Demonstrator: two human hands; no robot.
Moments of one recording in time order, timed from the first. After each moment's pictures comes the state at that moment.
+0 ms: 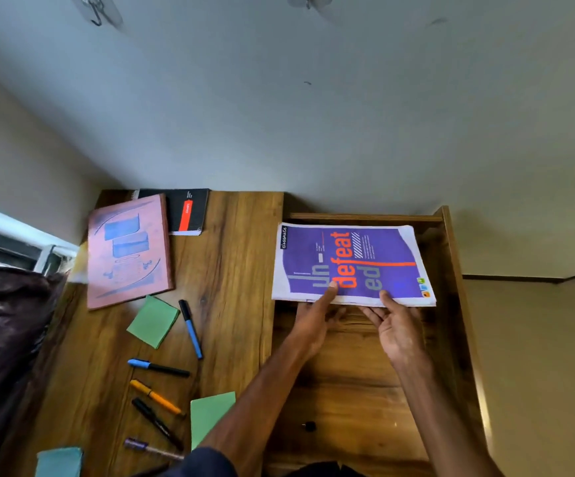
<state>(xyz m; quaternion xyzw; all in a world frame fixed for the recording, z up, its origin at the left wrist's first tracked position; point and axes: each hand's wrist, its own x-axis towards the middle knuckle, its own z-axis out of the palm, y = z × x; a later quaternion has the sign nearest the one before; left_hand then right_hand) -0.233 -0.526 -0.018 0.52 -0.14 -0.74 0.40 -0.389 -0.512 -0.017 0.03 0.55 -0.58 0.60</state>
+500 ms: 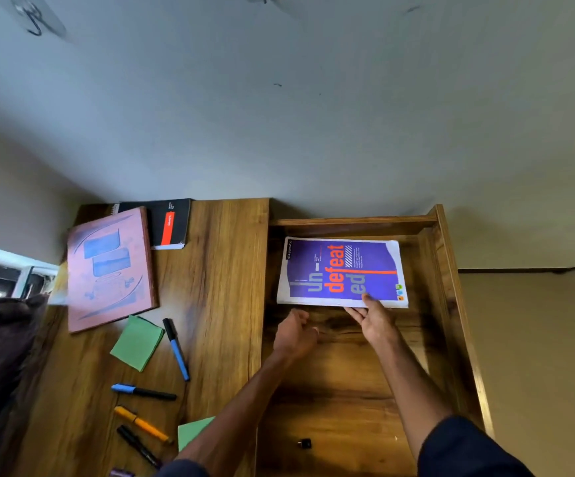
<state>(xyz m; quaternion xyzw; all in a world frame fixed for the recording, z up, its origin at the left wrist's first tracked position) -0.211 -0.535 -0.069 0.72 -0.50 -0.48 0.06 -0.398 -0.565 -0.116 0.12 0.62 -0.48 0.60</state>
